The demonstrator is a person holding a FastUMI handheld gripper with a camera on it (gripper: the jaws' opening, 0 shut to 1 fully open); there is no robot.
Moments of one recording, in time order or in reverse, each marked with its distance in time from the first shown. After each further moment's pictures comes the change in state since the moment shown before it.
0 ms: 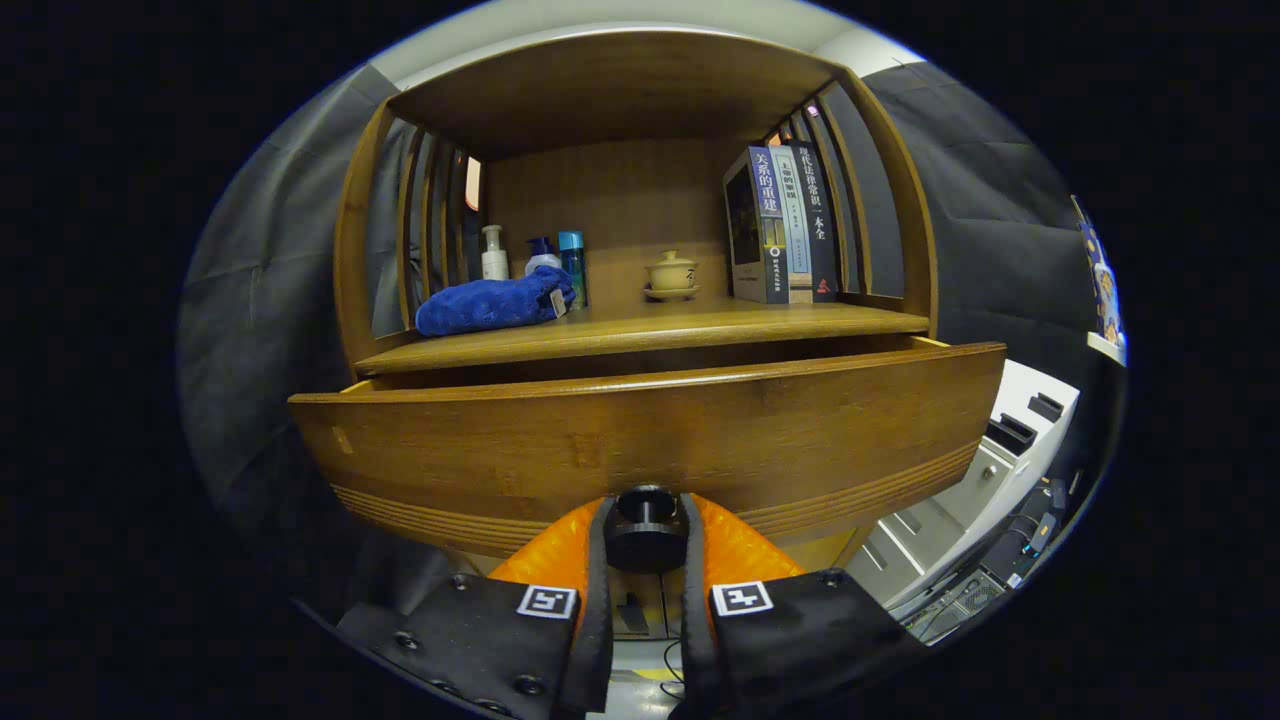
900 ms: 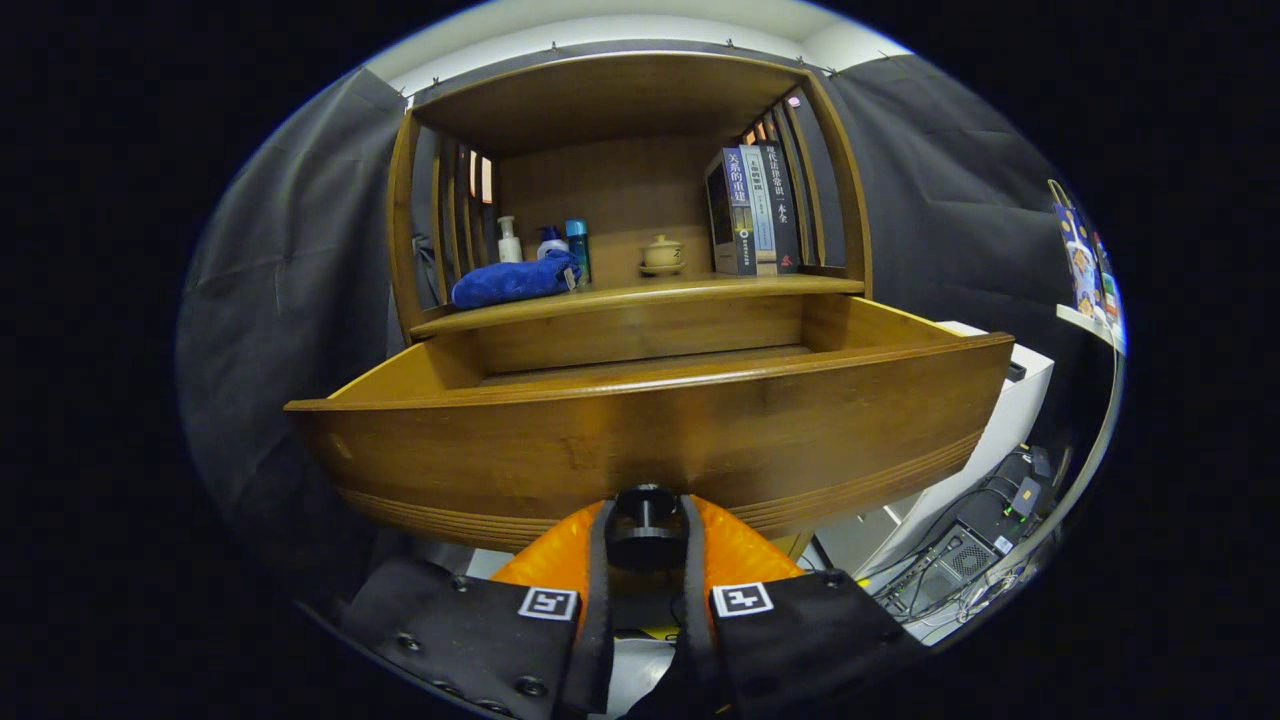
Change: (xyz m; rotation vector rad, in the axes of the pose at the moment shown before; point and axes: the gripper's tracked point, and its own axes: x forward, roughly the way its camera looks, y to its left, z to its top) arm -0.092 -0.001 -0.037 0.026 0.080 -0.024
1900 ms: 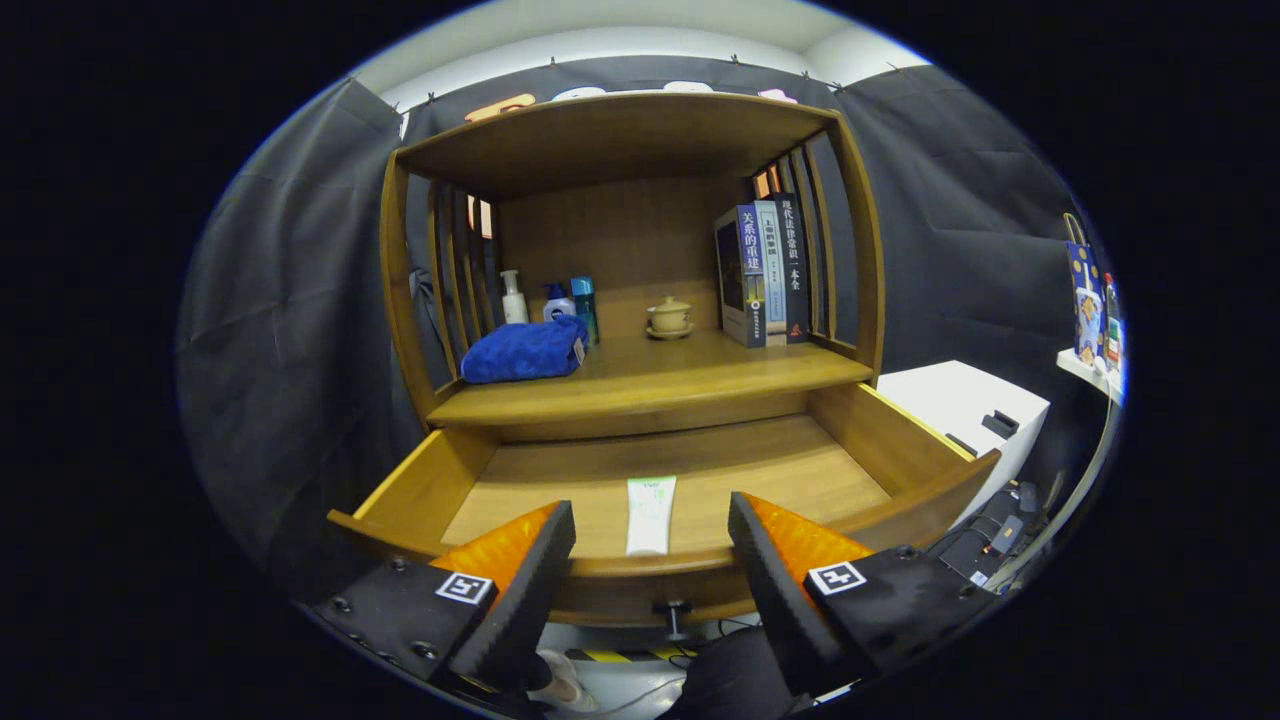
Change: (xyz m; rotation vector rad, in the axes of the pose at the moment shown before) arm 0.006 0.026 0.129 0.030 -0.059 0.018
